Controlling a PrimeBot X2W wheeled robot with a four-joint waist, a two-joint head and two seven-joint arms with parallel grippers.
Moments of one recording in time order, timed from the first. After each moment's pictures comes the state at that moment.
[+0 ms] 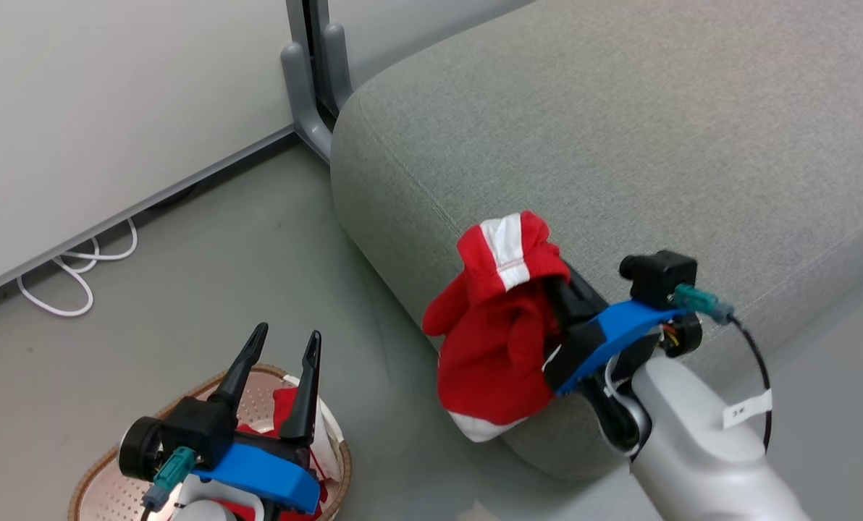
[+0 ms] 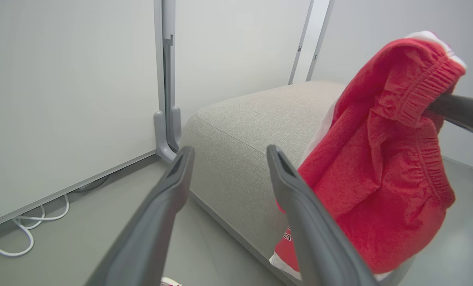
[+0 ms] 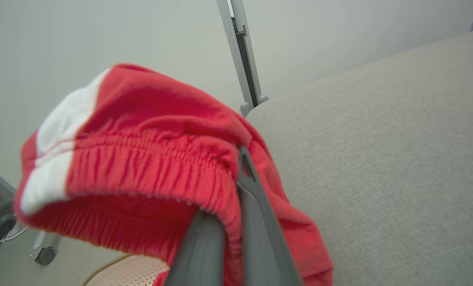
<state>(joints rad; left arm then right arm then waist) -0.12 0.16 -0.27 0.28 -0.28 -0.13 -0.26 -0.61 -0.05 0.45 0.75 0.57 0.13 -0.26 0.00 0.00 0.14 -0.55</state>
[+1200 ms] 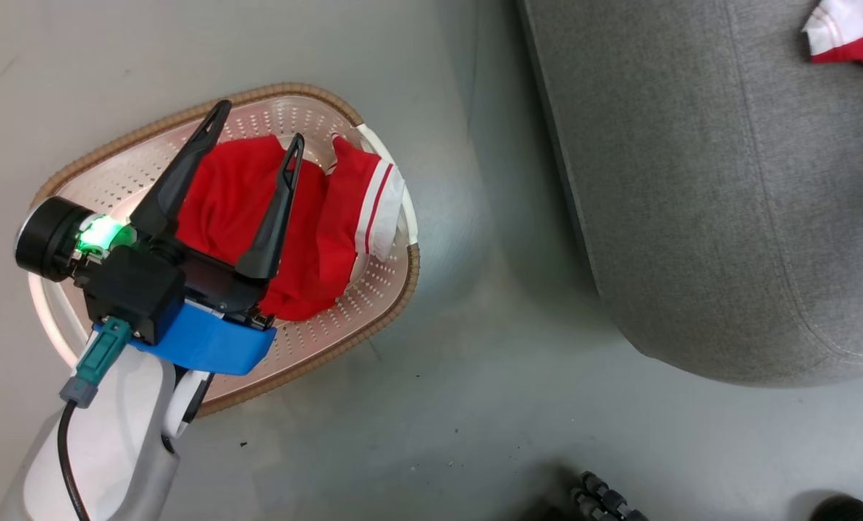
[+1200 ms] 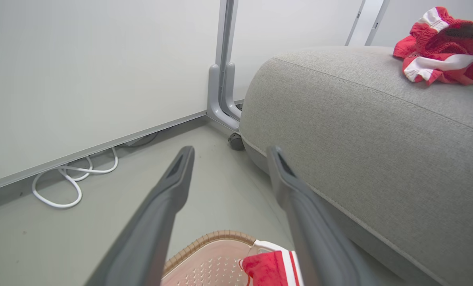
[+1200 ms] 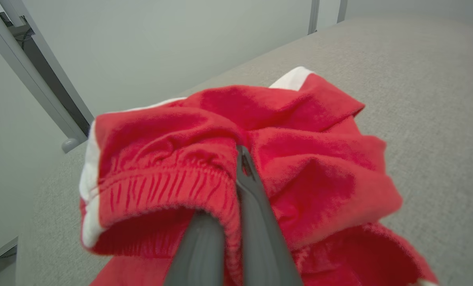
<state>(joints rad) -0.47 0.36 -0.37 0.06 -0.21 -0.13 -0.26 -1.12 -0.33 -0.45 1.01 0.37 0.13 -0.26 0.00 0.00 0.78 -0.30</state>
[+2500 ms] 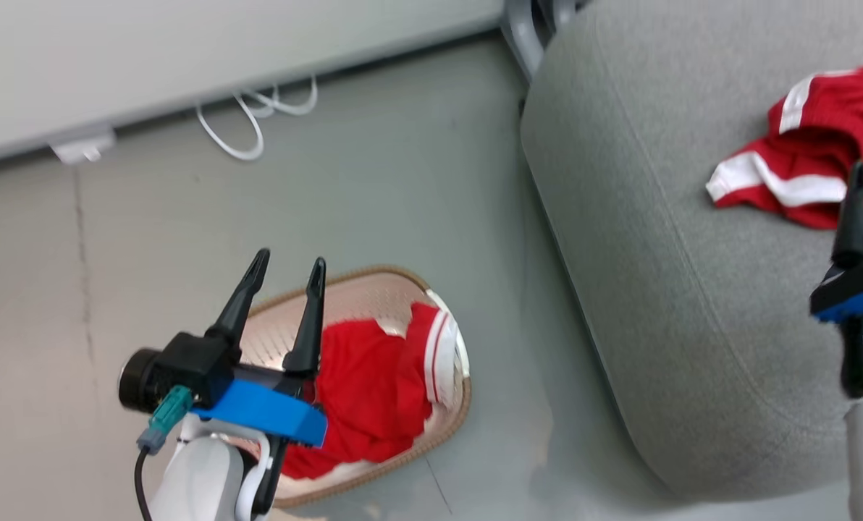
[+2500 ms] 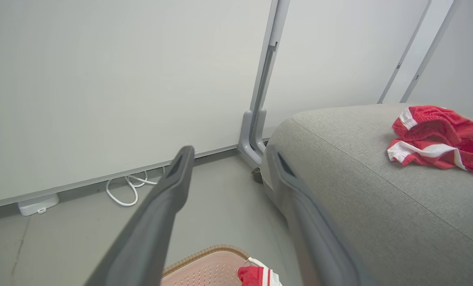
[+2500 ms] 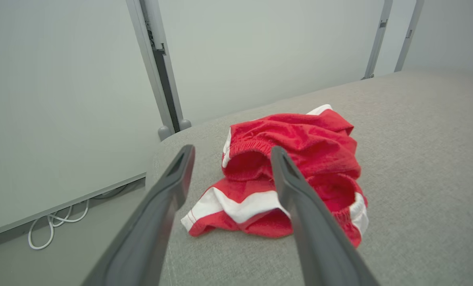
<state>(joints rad) -0.27 0.13 -0.27 0.28 -0.29 -0.13 -0.26 -0.59 -0.20 -0.32 0.66 0.17 0.13 -0.25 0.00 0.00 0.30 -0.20</state>
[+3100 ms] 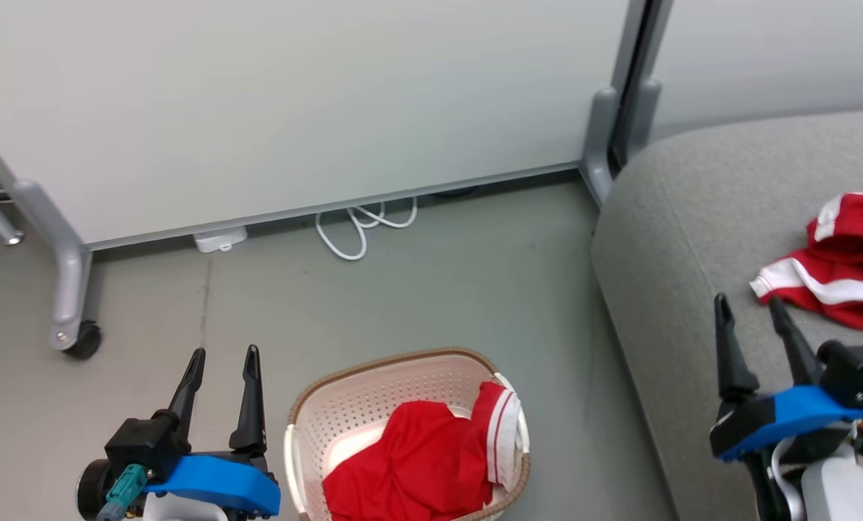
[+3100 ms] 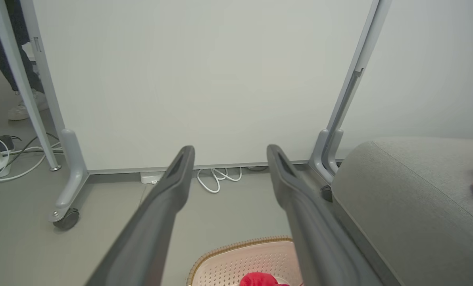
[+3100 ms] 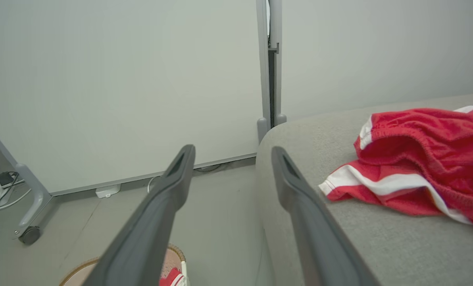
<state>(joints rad) -0.08 0.09 -0.07 0.34 -0.25 -0.13 -0.26 -0.21 -0.07 -0.14 0.33 0.16 0.13 -0.16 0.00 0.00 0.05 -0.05</state>
